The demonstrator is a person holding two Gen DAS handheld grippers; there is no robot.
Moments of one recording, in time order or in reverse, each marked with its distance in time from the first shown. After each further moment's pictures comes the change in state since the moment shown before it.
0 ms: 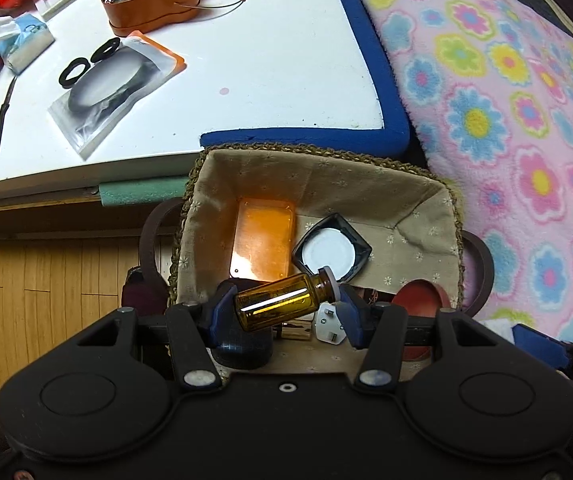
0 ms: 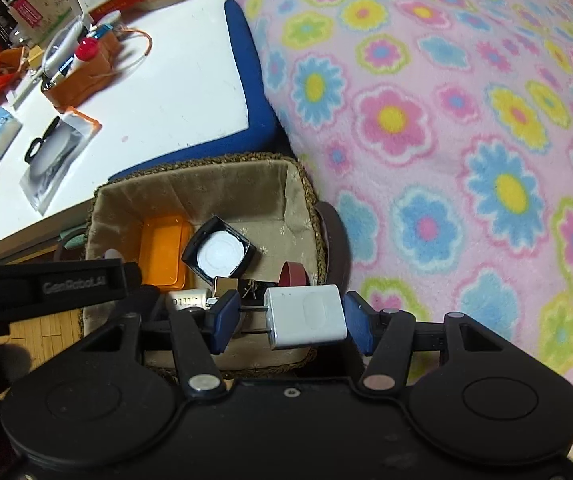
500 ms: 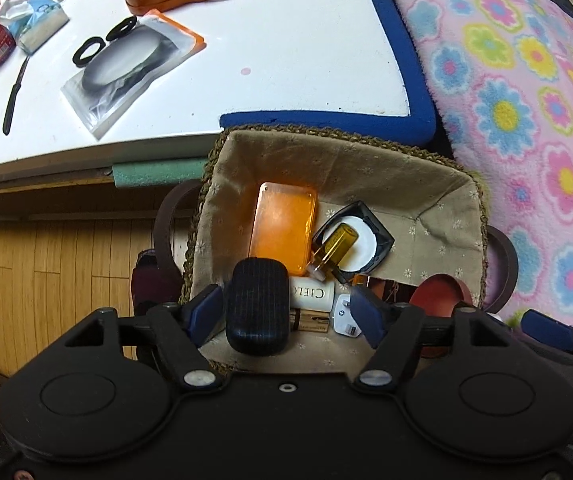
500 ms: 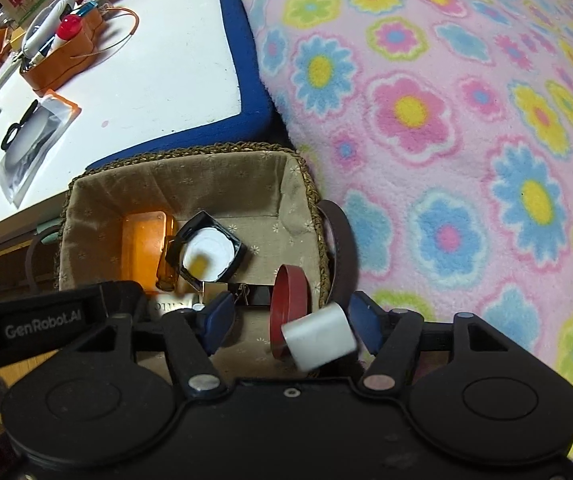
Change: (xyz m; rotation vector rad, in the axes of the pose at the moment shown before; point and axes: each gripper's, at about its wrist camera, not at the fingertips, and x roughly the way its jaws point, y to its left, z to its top) left arm 0.008 0.008 0.001 -0.036 0.050 0.042; right arm 0.024 0.008 0.010 -0.017 0.035 -0.062
